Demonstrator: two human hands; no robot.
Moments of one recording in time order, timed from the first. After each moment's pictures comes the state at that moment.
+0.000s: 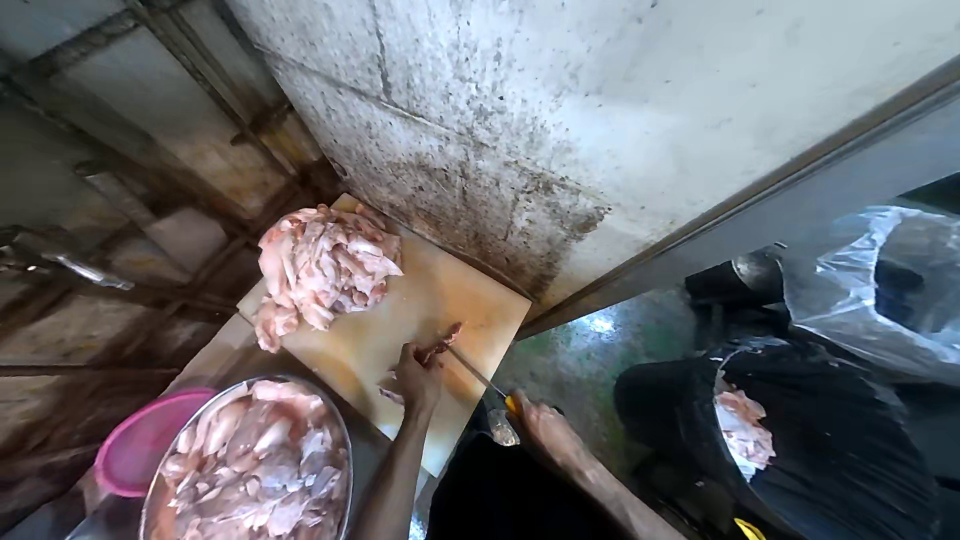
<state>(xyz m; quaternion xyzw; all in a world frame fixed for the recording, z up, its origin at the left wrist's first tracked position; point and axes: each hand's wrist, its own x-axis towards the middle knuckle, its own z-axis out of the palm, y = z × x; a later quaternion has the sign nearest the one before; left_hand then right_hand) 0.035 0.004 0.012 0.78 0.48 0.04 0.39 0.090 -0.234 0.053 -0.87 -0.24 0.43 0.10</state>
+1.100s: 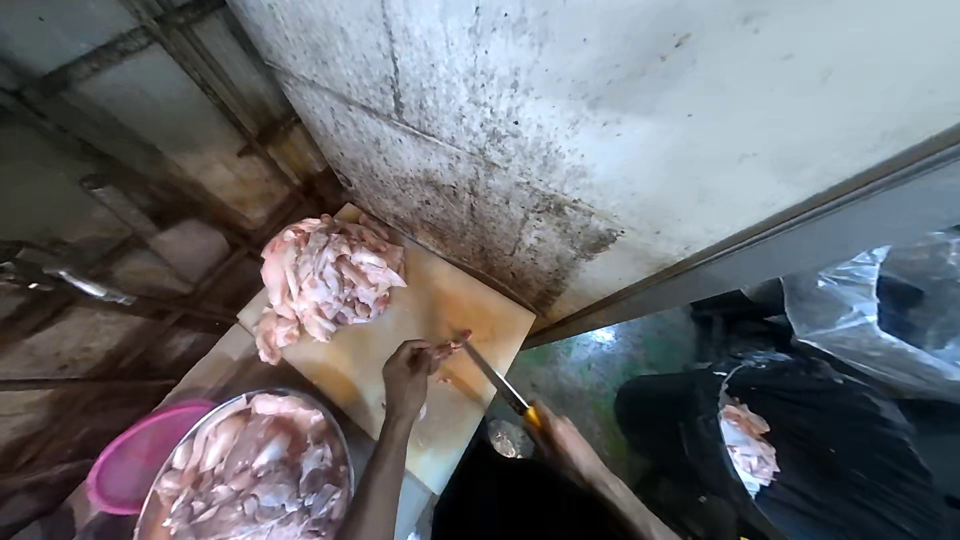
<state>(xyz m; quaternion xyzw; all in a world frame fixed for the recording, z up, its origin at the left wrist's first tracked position) 0.039 0.039 0.045 0.74 0.35 0.13 0.56 0.106 -0.267 0.014 -0.86 -0.24 0.39 0.24</state>
